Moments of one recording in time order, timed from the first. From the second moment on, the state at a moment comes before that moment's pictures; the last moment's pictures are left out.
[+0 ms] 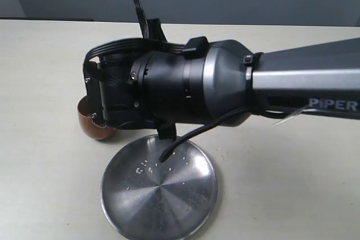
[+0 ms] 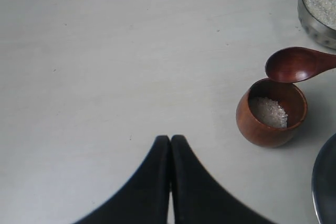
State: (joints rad) left arm -0.02 0.84 -0.72 0.08 0.71 -0.04; right arm 1.12 1.91 -1.37 -0.97 1.01 -0.06
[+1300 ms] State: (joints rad) left arm -0.02 0.84 -0.72 0.08 0.71 -0.04; right arm 0.92 1.77 -1.10 -0.09 0.87 0.15
